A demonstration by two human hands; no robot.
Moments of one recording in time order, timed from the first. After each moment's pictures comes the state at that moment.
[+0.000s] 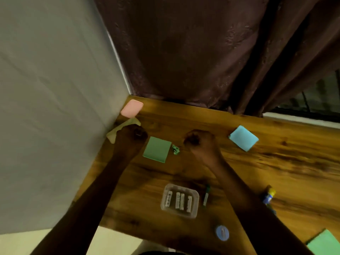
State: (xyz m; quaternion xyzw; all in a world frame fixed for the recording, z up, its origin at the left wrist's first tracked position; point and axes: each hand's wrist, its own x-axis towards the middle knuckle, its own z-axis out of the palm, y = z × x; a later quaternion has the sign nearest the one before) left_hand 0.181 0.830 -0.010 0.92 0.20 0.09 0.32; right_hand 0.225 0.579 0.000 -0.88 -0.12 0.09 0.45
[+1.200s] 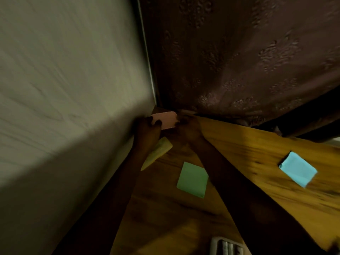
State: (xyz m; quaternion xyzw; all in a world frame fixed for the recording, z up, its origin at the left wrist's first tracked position) left_hand 0.303 0.937 -0.024 0.79 0.34 0.03 0.50; right_hand 0.388 0.804 -0.082 -0.87 -0.07 0.16 0.45
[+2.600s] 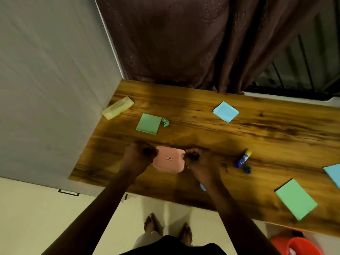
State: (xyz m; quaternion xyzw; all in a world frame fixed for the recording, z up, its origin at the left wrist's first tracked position) left_hand 0.040 0.751 -0.028 0.90 0.14 -0.05 0.40; right_hand 0.062 0.525 -0.033 -0.87 0.02 0.09 0.48
